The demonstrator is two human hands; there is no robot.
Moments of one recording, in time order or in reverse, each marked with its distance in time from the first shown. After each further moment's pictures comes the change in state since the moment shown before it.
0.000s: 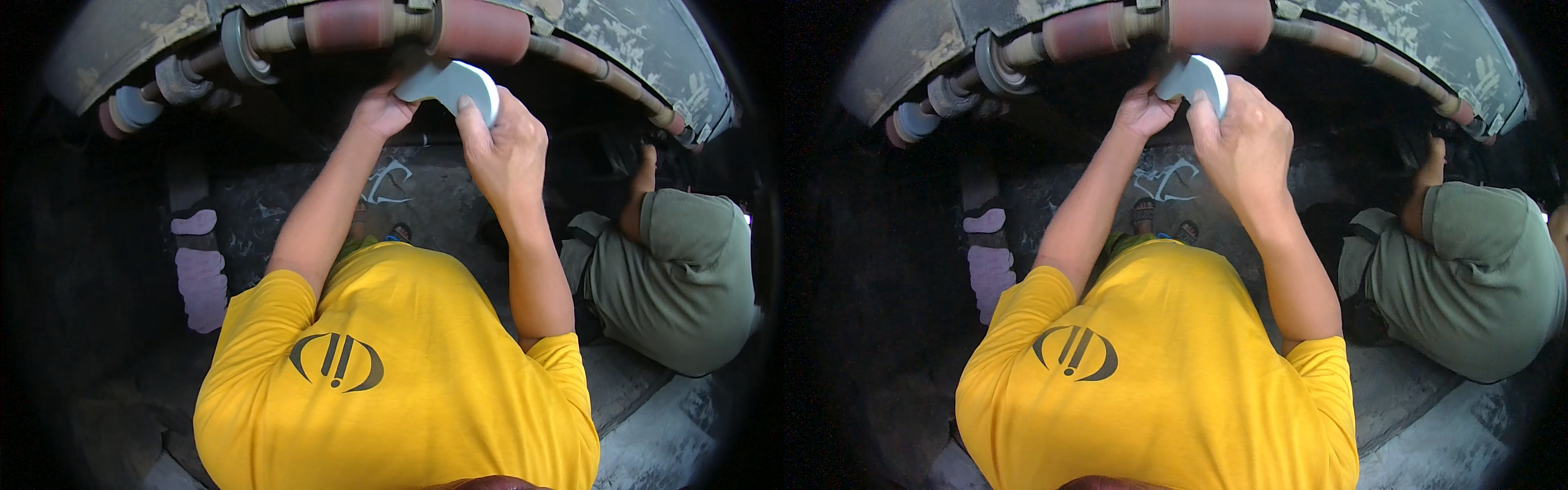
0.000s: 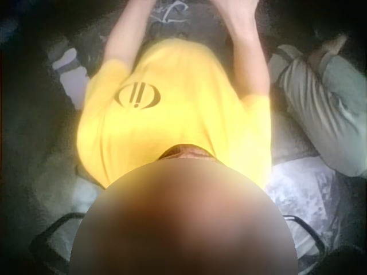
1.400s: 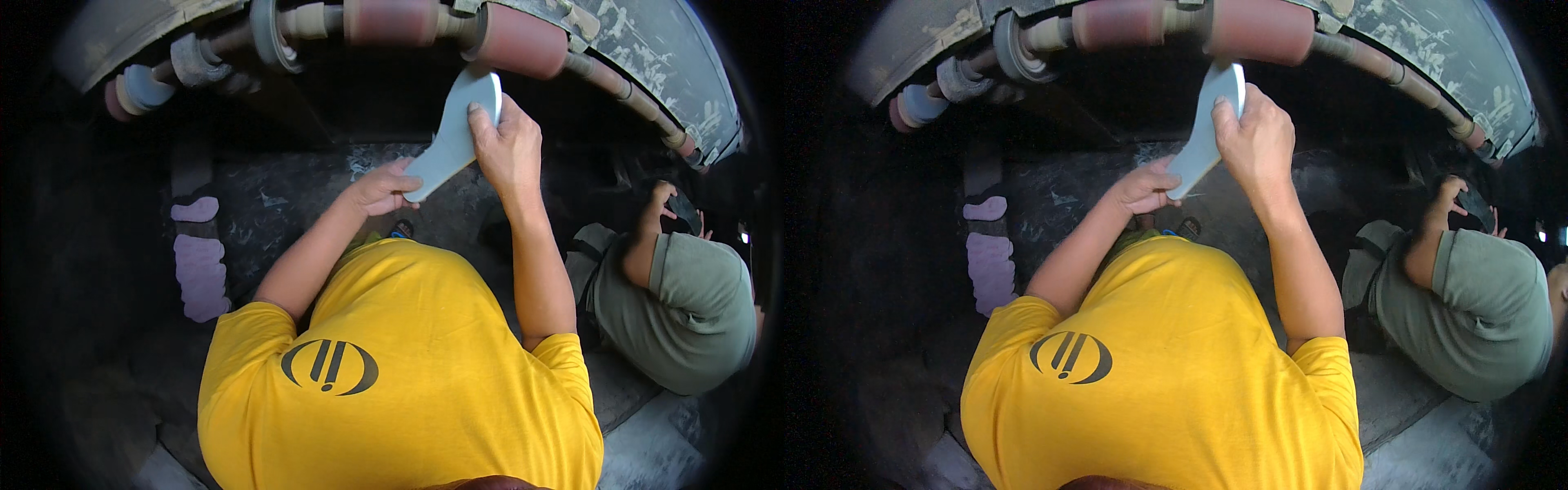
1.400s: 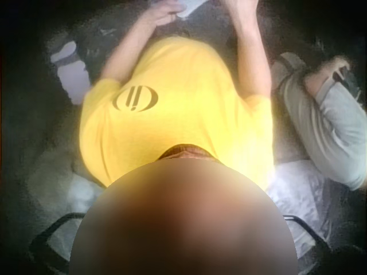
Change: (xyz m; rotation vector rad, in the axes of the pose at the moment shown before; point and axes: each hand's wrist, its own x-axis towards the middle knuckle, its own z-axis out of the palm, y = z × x) left_hand -0.137 0.006 -0.045 0.500 0.062 -0.479; right_hand 0.002 0.011 0.059 0.034 -0.199 0.241
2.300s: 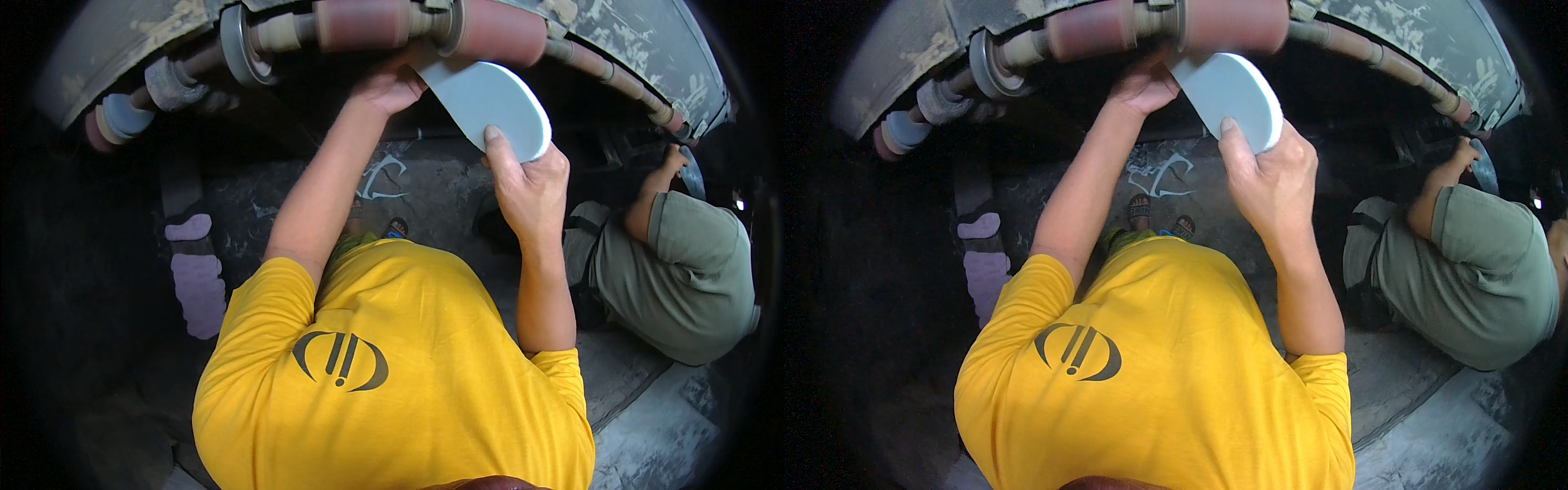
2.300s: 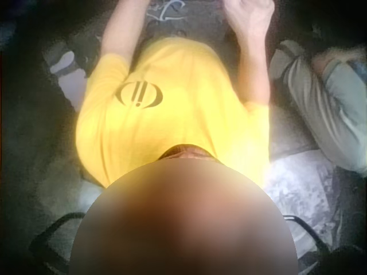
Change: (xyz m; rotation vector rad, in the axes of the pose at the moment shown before) left_hand 0.126 0.134 0.028 -0.312 -0.187 0.454; right_hand -0.034 -0.014 -0.043 0.075 0.035 0.063
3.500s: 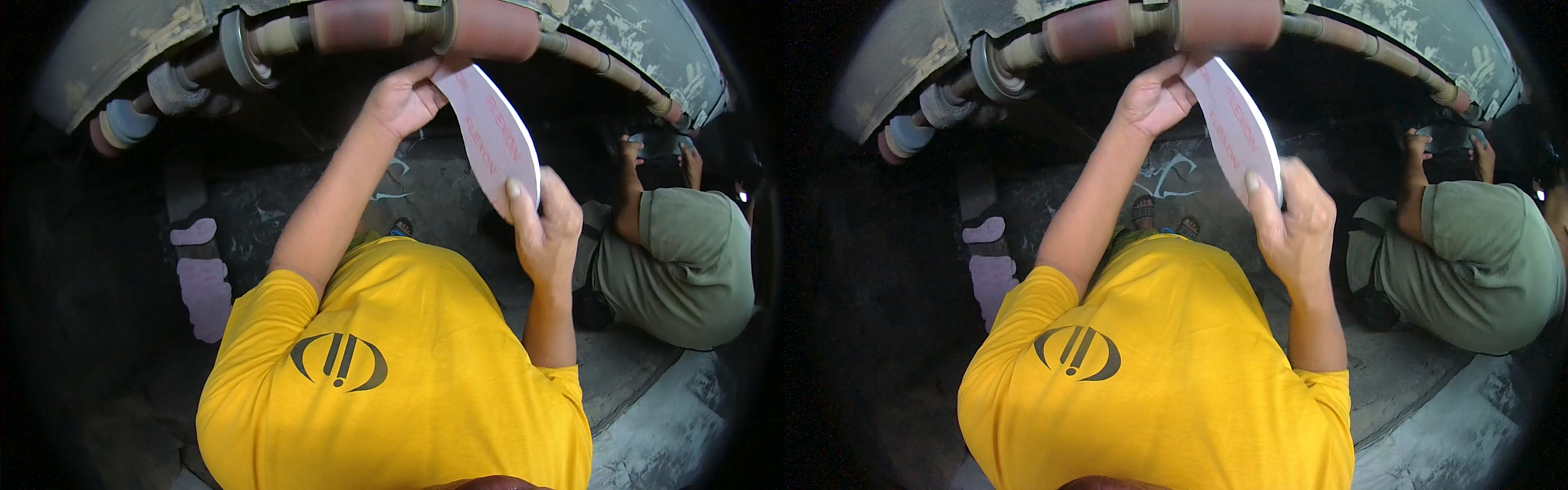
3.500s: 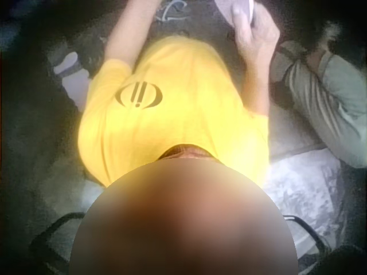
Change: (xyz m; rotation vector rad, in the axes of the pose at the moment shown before) left_hand -0.035 -0.027 0.061 0.013 -0.100 0.020; right_hand -0.049 0.011 -0.046 -0.040 -0.017 -0.117
